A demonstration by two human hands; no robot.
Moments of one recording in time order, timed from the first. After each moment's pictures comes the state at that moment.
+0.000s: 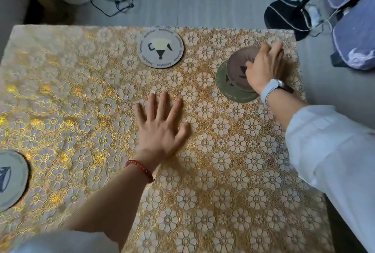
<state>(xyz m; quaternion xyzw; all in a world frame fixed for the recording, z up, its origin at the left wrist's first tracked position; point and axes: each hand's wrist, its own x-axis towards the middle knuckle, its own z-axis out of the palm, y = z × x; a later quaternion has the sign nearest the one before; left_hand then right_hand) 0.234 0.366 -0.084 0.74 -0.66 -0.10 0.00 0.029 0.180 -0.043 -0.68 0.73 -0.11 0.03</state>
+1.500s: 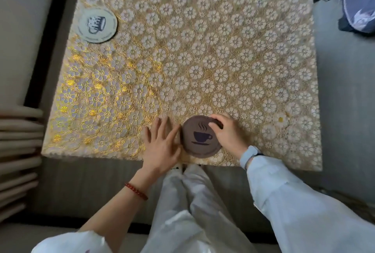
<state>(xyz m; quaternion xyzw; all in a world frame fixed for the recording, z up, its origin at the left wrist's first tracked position) 0.234 0.825 -0.043 0.74 -0.61 -0.27 0.05 0.056 0.720 -0.011 -0.71 0.59 -0.07 0.37</state>
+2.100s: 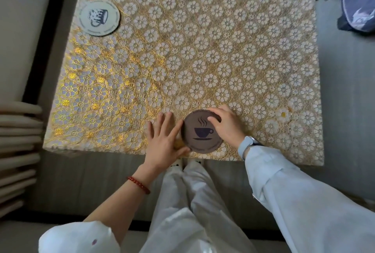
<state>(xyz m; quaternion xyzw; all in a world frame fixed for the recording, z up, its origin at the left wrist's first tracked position) 0.239 0.834 -0.053 0.72 -0.64 -0.26 0.05 0.066 0.718 -0.021 -0.73 0.58 -0.02 0.36</state>
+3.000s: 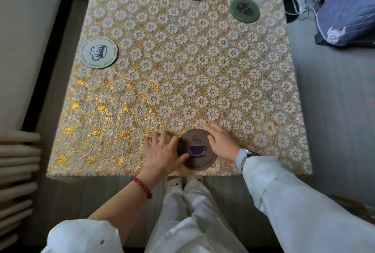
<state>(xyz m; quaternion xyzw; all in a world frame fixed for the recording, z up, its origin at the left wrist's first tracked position) 0.240 0.794 -0.025 0.72 -0.65 -0.23 -0.10 0.059 0.711 -0.002 -0.76 0.53 0.11 0.35</state>
